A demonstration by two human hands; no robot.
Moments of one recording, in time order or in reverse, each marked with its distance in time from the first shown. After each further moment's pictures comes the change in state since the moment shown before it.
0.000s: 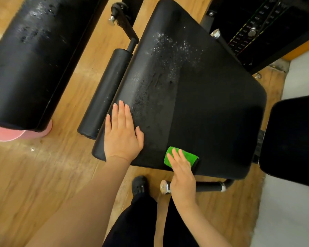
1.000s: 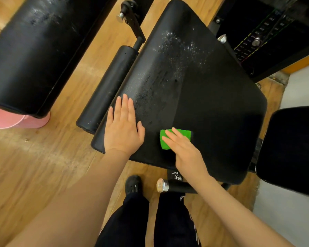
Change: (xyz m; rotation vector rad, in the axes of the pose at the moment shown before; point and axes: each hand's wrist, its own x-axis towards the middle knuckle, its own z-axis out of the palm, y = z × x) left_hand -0.001 -0.003 0.001 -0.010 0.009 0.018; right_hand 0.061 0.005 -0.041 -0.100 -0.151 -0.464
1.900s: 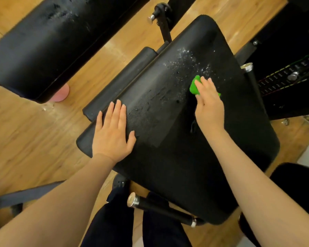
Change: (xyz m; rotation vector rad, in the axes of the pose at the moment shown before) left_hand 0.010 0.021 0.004 0.038 -0.035 -0.212; right_hand 0.174 0.101 -0.067 0.063 0.105 0.020
